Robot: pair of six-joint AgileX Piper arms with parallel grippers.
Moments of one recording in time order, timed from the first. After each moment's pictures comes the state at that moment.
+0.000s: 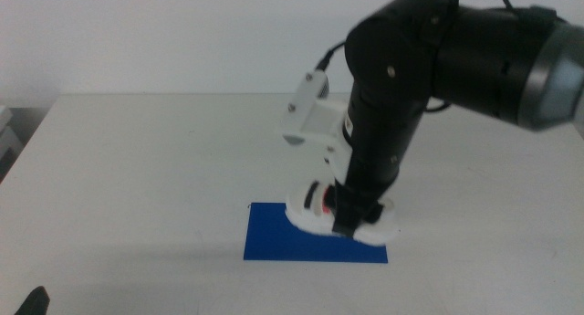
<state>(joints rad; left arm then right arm) 0.04 -0.01 0.03 -0.09 0.27 0.08 0.74 1.76 -1.57 -0.07 1.23 -0.39</state>
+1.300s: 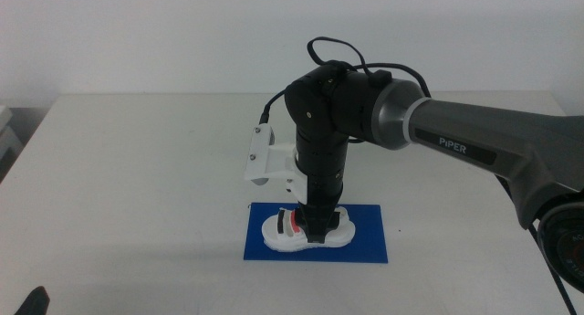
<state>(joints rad) 0.04 -0.01 0.03 -0.09 0.27 0.08 0.69 2.16 -1.80 -0.02 1.14 -0.74</state>
